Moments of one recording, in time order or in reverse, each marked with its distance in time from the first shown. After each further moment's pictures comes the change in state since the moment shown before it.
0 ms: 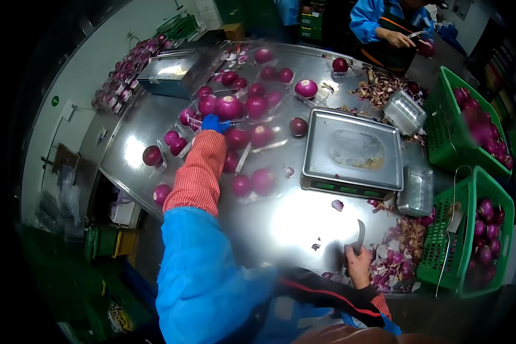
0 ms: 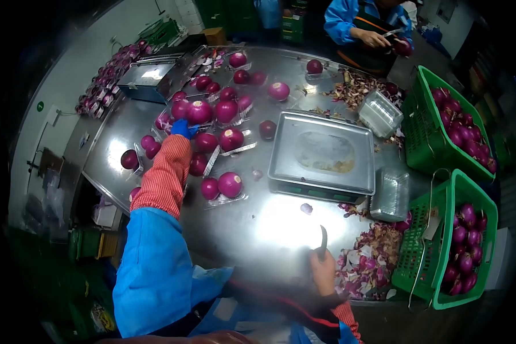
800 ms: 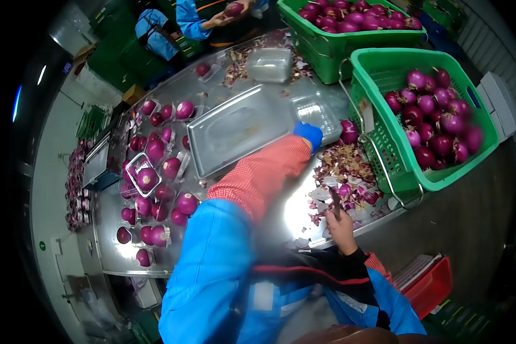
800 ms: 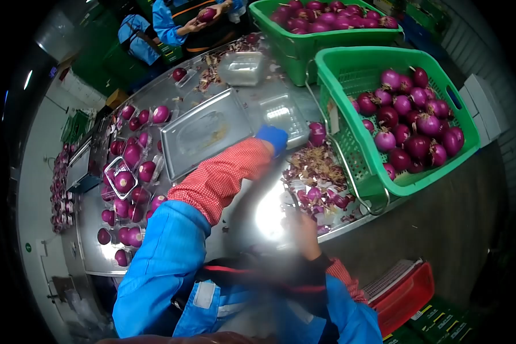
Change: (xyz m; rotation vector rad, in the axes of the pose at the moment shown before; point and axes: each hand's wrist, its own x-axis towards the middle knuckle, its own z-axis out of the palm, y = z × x) left_hand -0.308 0.590 -0.031 0.209 -0.402 1.272; right_hand -0.063 0.033 -0.110 0.333 0.357 0.097
